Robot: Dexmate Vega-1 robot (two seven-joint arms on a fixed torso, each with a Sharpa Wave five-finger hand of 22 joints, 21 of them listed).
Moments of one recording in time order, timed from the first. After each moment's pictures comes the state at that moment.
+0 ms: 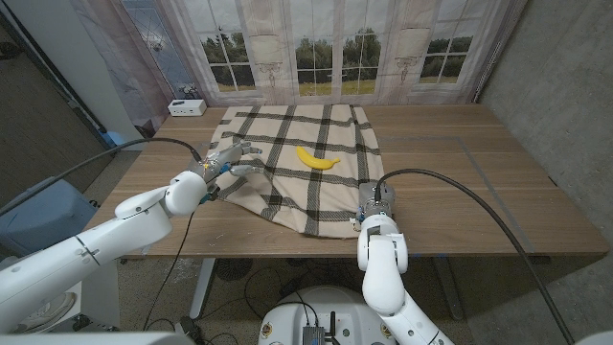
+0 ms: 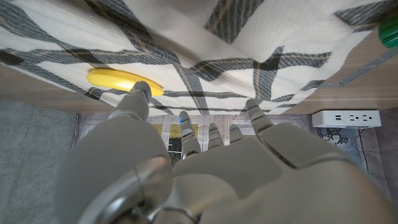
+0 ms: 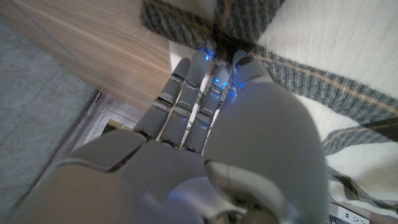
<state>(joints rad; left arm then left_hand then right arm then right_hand) 1.01 1.05 0.44 -1.98 0.18 0.34 0.12 0.69 -0.01 0.45 -0.13 0.19 0.26 -0.13 0.19 0.18 -0.07 -0.02 0.21 0.18 -0.17 0.06 0.18 0.17 0.03 0.14 0.22 0.19 -1.26 -0.20 -0.65 -1.96 -1.74 -0.73 0.55 1.18 0.06 0.17 -0.12 0.37 1.12 -0.11 0.37 0.21 0.97 -0.10 0.72 0.44 0.85 -0.10 0.86 0.86 0.71 -0.05 0.39 0.22</state>
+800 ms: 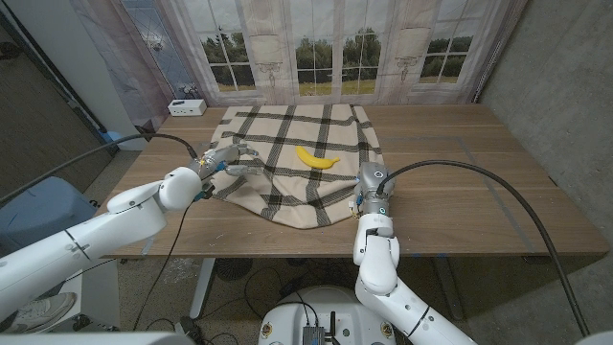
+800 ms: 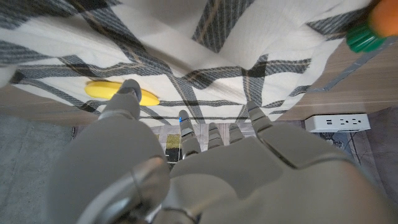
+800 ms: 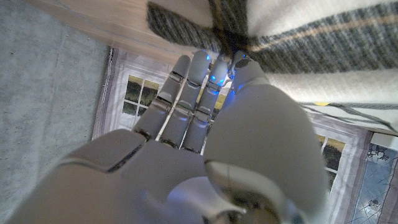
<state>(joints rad) 1.02 1.09 0.43 -2.00 0.16 0.42 0.03 0.68 -0.09 0.38 -0.15 0.22 0.27 -0.13 0.20 0.18 -0.08 0.00 0.21 0.18 -0.17 0.10 0.18 0.17 -0.02 0.18 0.20 0.19 -1.09 -0.26 -0.76 -1.82 -1.38 -0.89 -0.05 1.18 0.10 0.17 -0.13 0.34 1.14 -0.08 0.37 0.20 1.01 -0.06 0.76 0.48 0.87 -0.11 0.86 0.90 0.71 -0.02 0.41 0.22</state>
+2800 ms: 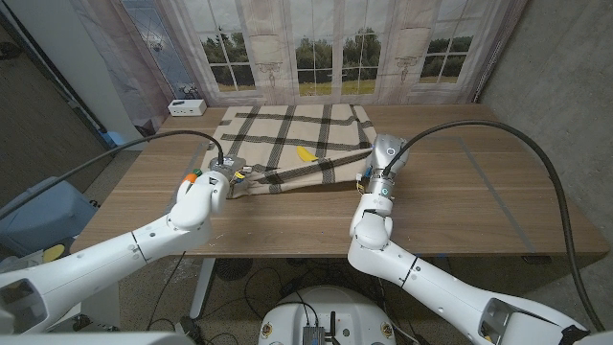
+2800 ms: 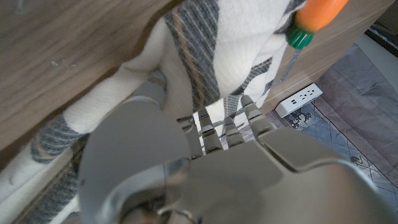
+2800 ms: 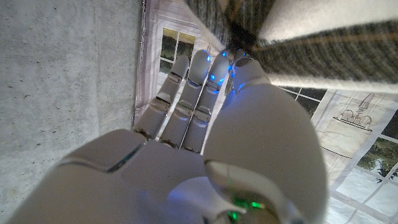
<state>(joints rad) 0.81 0.96 0.77 -1.99 0.81 0.83 -0.29 1.04 0.13 0.32 -0.13 0.19 1.04 0.03 0.44 0.24 0.28 -0.07 0.26 0.18 0.01 0.03 0.20 0.17 0.16 0.14 0.23 0.18 -0.81 -0.33 -0.92 -1.70 -0.81 -1.19 -0.73 1.19 0.09 0.19 -0.14 0.33 1.15 -0.07 0.35 0.21 1.03 -0.05 0.78 0.51 0.90 -0.12 0.85 0.96 0.68 -0.01 0.43 0.23</state>
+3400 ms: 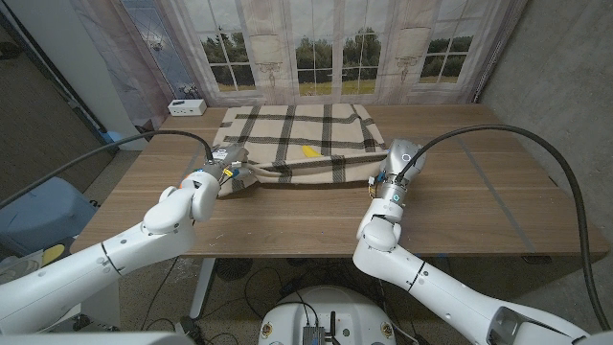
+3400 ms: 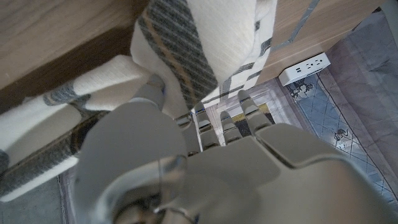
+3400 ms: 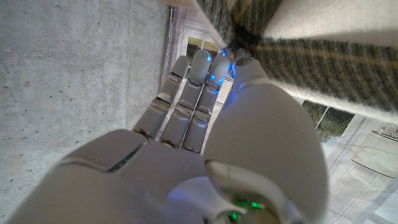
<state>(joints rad) 0.99 1.04 0.56 -2.16 0.65 0.74 -0.02 1.02 0.16 0.31 -0.10 0.22 1.00 0.04 0.47 0.31 0.30 -0.06 0.24 0.19 0.02 0.04 0.19 0.17 0.17 0.13 0.23 0.19 -0.88 -0.35 -0.86 -1.76 -0.73 -1.27 -0.84 1.18 0.08 0.20 -0.14 0.33 1.17 -0.07 0.34 0.21 1.03 -0.05 0.78 0.52 0.90 -0.12 0.83 0.98 0.68 -0.01 0.44 0.23</state>
